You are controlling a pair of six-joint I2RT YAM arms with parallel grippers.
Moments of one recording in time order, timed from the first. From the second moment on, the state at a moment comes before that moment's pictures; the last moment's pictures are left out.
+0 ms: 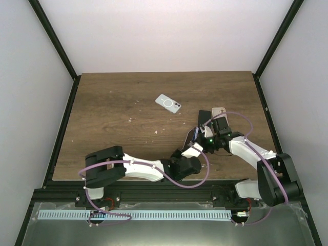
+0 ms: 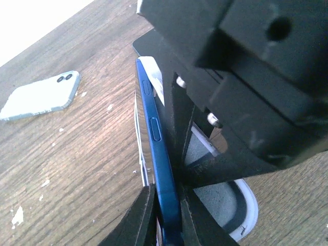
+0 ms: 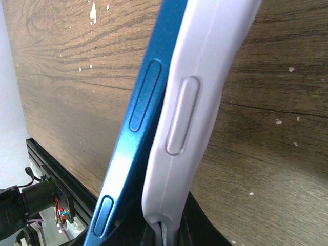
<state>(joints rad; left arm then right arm) -1.37 1.88 1.03 0.10 -0.82 -0.21 0.29 1.30 0.59 -0.35 -0.66 0.52</state>
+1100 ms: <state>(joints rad) -1.36 1.49 0.84 0.01 -0.87 -0.26 0.07 1.18 0.72 -0.33 -0.43 0.28</state>
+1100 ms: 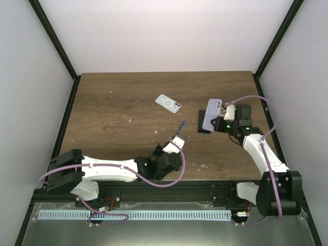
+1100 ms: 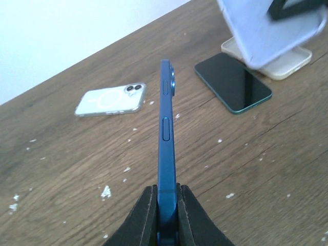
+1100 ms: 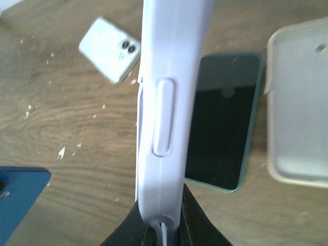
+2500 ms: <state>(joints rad) -1.14 2.22 1.52 -0.10 -0.85 0.62 -0.13 0.95 0.73 -0.31 -0.53 -0.04</state>
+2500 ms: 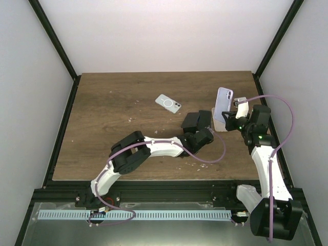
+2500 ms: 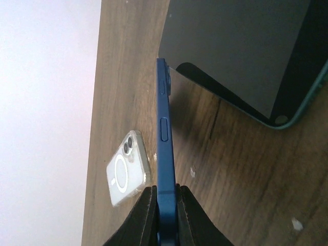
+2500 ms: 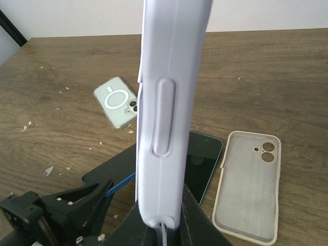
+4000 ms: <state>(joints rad) -1.10 1.67 1.12 -0.27 -0.30 0.01 -0.14 1.08 1.02 -0.62 -0.47 -0.42</state>
